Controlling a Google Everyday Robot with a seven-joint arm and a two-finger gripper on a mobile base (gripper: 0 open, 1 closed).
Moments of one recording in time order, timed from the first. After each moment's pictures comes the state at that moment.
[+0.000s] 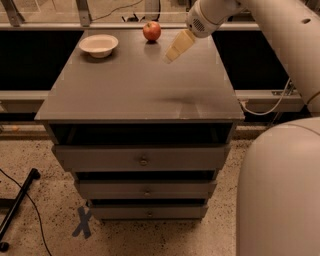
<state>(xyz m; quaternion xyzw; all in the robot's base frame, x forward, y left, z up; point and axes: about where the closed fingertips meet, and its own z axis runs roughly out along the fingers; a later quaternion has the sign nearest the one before) 0.770 -0.076 0.948 -0.47 0.81 0.05 0.36</state>
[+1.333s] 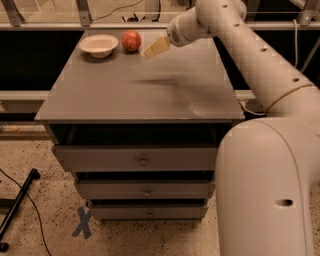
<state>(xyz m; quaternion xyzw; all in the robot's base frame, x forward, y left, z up) 0.857 -0.012 0.912 -0.41 0.78 0.12 0.47</state>
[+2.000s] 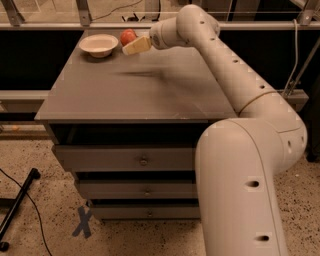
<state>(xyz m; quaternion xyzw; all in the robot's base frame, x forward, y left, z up) 0.904 0.044 0.901 -0.36 0.75 0.18 0.53</state>
